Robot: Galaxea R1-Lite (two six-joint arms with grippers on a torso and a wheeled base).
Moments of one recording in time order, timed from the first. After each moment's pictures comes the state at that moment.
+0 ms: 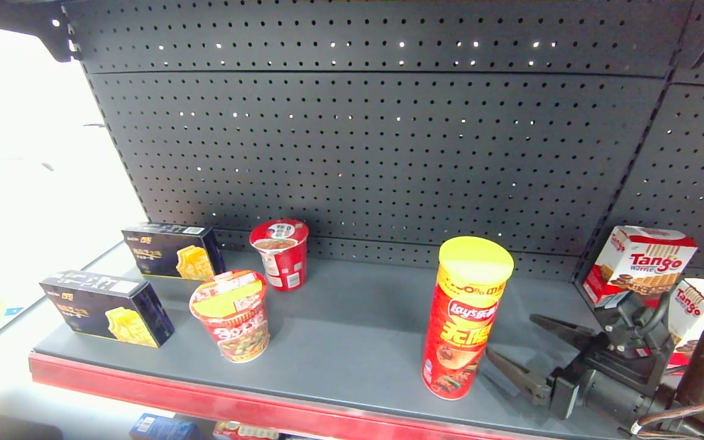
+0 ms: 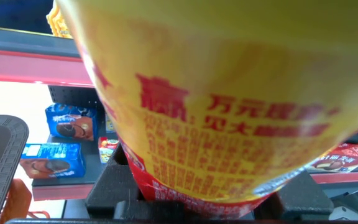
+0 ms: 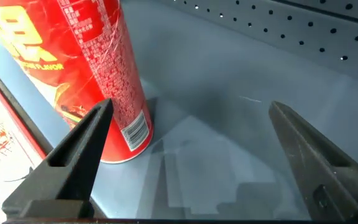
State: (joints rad) left arm -0.31 0.00 -0.13 0.20 -0.01 -0.25; right arm 0.47 1.71 -0.05 -1.55 0.13 0.00
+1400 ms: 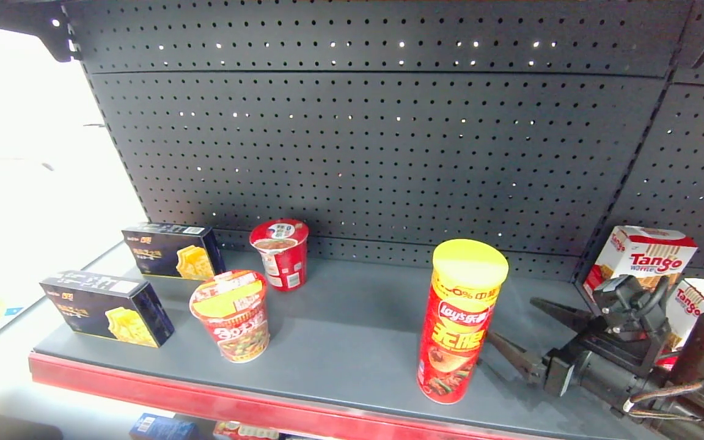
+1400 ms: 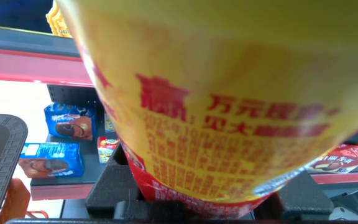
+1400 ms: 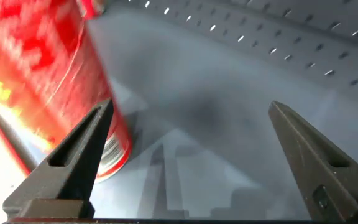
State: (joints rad) left arm -0.31 0.00 -0.13 0.20 -0.01 -0.26; right arm 0.44 1.71 -0.11 -1.54 0.13 -0.03
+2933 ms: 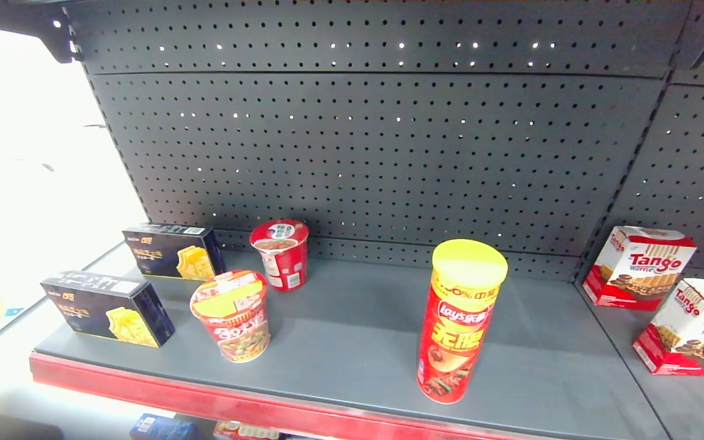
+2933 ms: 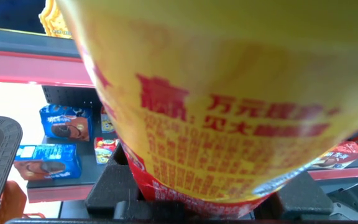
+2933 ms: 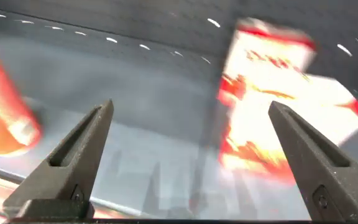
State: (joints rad) left arm -0.33 0.00 -0.13 0.19 -0.01 -0.26; right arm 0.21 0.68 -0.20 -0.43 -0.18 -0.08
